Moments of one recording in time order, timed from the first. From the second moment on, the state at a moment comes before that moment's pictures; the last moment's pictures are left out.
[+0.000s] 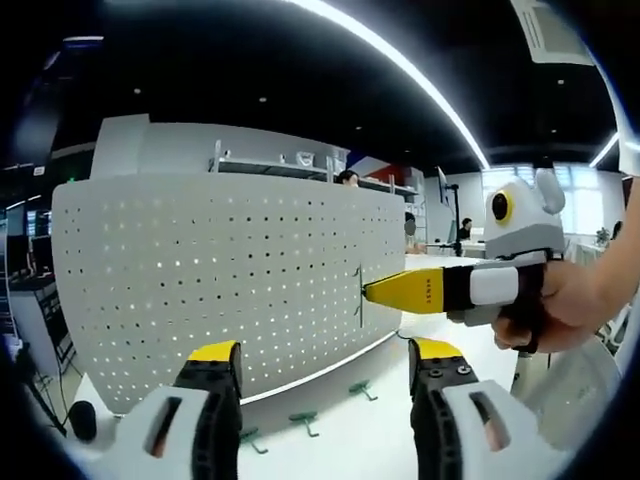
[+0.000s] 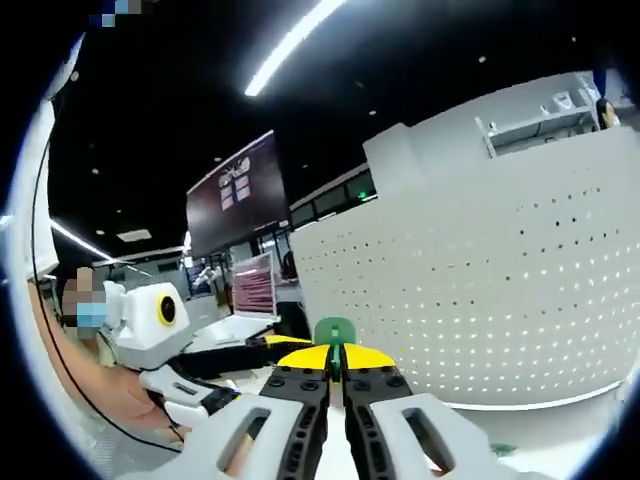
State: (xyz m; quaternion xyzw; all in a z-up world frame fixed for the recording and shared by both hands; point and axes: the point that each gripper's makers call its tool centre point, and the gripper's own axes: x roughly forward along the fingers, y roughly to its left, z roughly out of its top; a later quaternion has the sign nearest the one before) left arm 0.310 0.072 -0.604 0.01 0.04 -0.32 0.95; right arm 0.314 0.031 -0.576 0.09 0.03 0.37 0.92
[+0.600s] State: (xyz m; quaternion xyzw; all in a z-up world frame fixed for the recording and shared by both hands) left arm 0.310 0.073 -0.600 0.00 0.03 -0.32 0.95; right arm 0.340 -0.034 -0.585 0.01 0.06 0.21 0.98
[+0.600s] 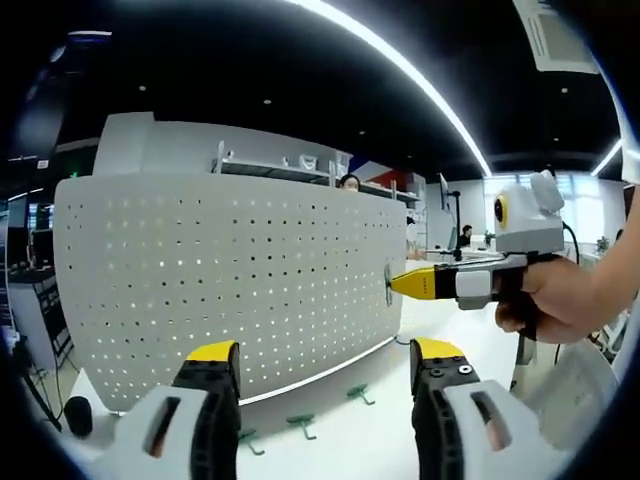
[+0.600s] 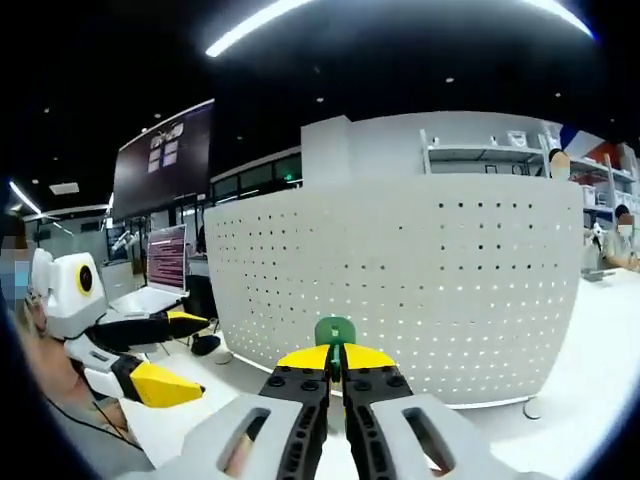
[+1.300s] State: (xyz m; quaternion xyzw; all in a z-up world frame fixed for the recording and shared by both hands) left arm 0.305 0.091 -0.602 -0.01 0.03 -0.31 0.95; right arm 0.371 -0.018 -0.560 0.02 0.03 0.21 0.98
